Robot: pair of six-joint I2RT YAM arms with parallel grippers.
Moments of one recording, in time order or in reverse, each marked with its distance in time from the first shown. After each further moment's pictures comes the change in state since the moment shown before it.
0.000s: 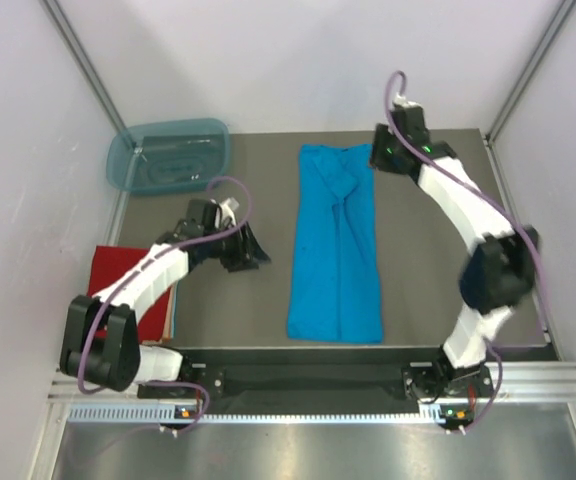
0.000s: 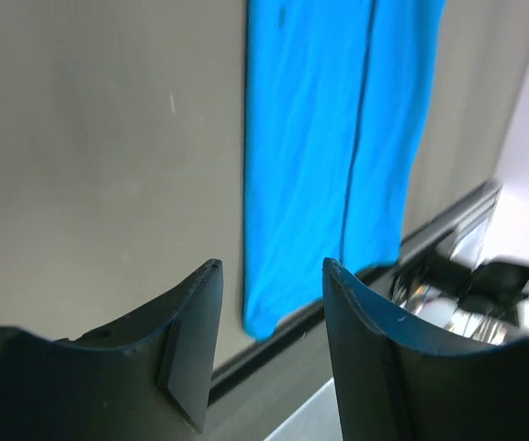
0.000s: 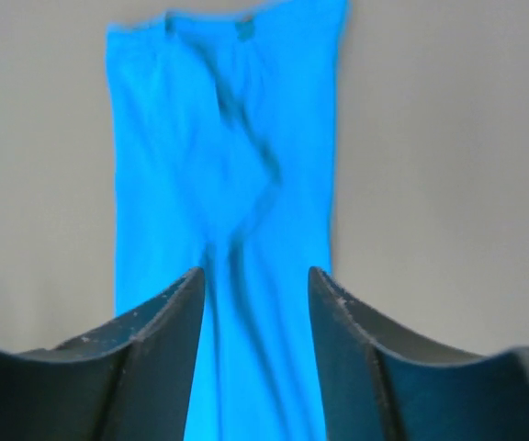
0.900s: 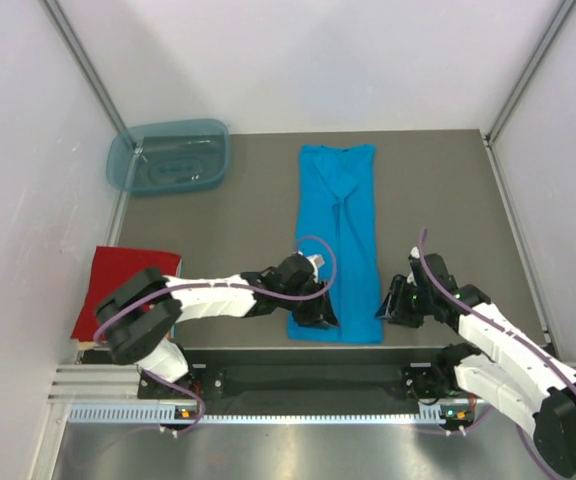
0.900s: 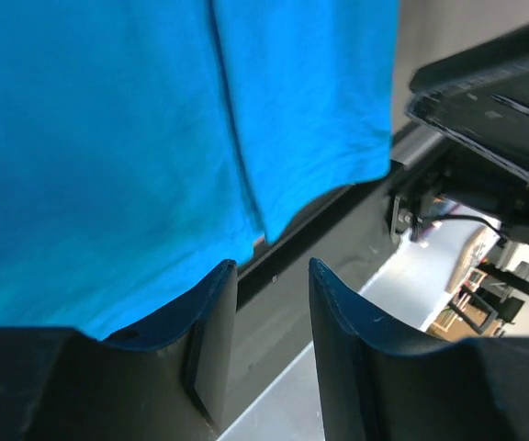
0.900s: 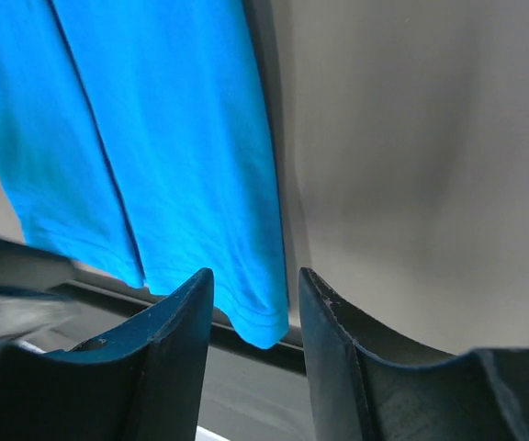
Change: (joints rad) left arm -0.719 0.181 -0.122 0.375 -0.209 -0.402; right arm 0.122 -1.031 -1.325 -0.065 -0.330 0.348
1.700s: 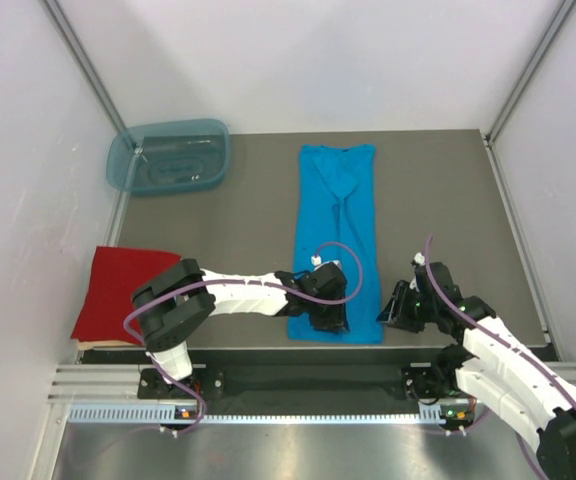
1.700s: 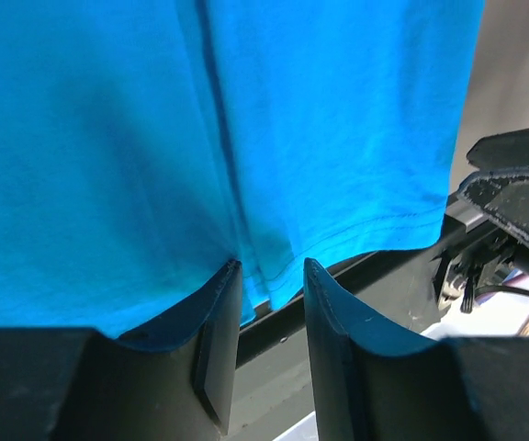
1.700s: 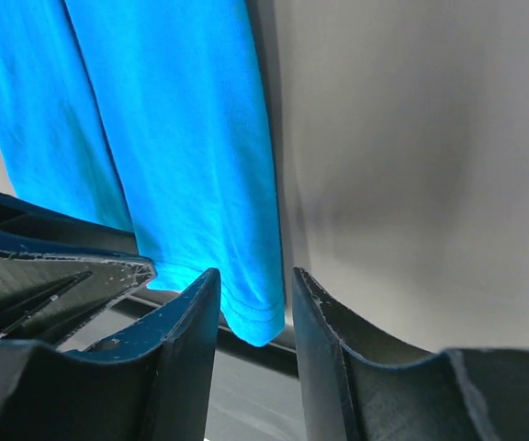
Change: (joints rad) left arm -0.138 0.218 0.233 -0.195 -0.210 -0.049; right arm 0.000 -0.126 -0.079 0.019 -0.014 0.017
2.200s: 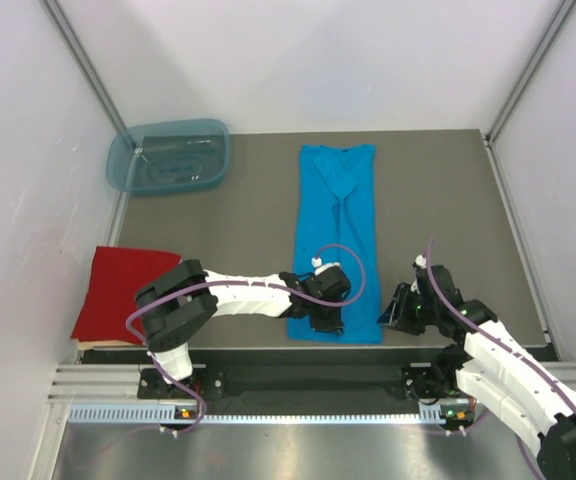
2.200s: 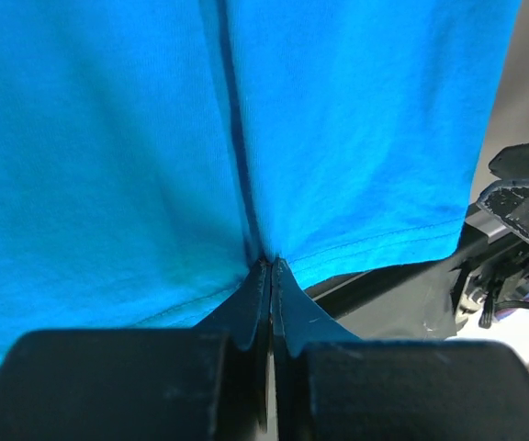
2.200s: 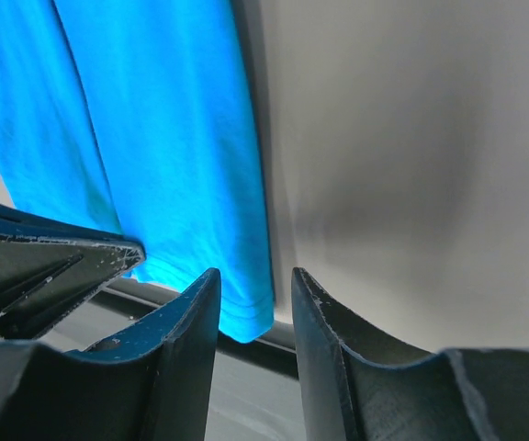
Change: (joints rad) left arm -0.024 0.017 0.034 -0.063 -0.053 -0.017; right arm 0.000 -0.038 -0.019 -0.007 0.002 0.000
